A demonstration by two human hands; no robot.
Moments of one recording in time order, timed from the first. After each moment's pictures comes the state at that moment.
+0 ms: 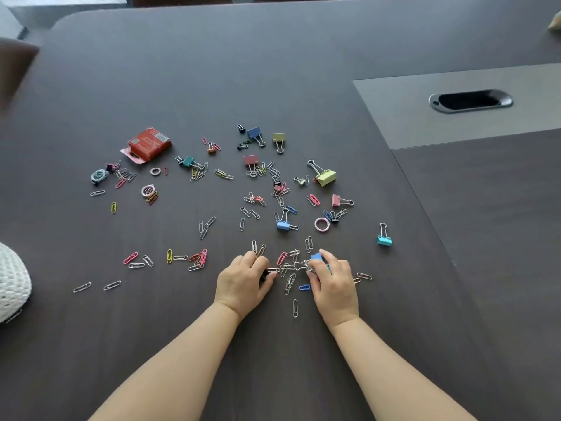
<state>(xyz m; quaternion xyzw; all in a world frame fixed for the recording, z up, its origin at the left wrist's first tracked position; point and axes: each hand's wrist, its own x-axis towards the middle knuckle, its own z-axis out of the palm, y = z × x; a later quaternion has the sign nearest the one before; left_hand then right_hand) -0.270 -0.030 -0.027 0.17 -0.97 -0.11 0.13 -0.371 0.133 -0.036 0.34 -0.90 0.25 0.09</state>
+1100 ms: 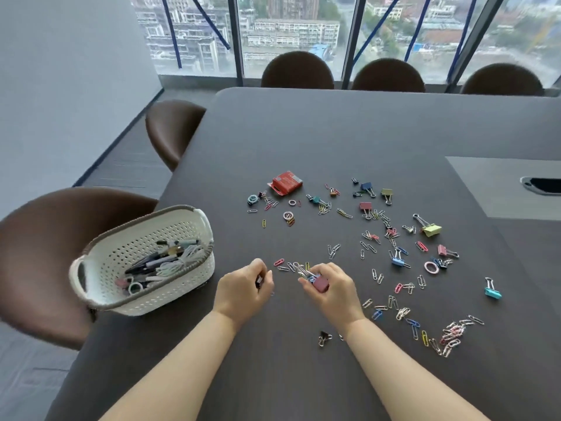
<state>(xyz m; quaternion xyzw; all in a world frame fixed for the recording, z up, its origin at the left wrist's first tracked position) -0.058 -0.163 0.093 0.31 -0.90 -0.21 0.24 -0.201 -0.035 0.079 0.39 -0.82 0.41 -0.11</state>
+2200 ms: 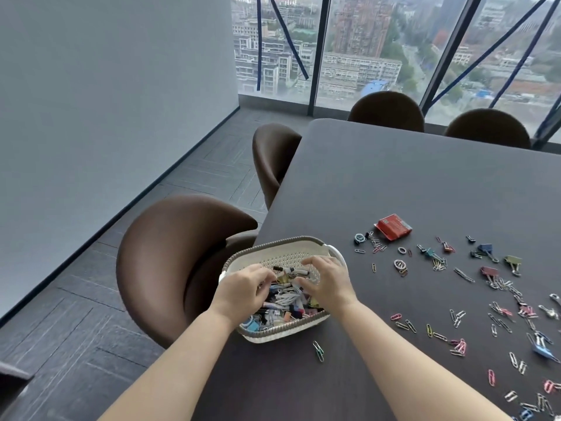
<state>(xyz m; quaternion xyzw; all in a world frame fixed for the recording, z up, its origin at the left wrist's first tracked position) 0.123 -0.356 0.109 0.31 -0.90 -0.17 0.26 -0.061 -0.277 0.116 0.55 -0.78 0.27 -0.15</state>
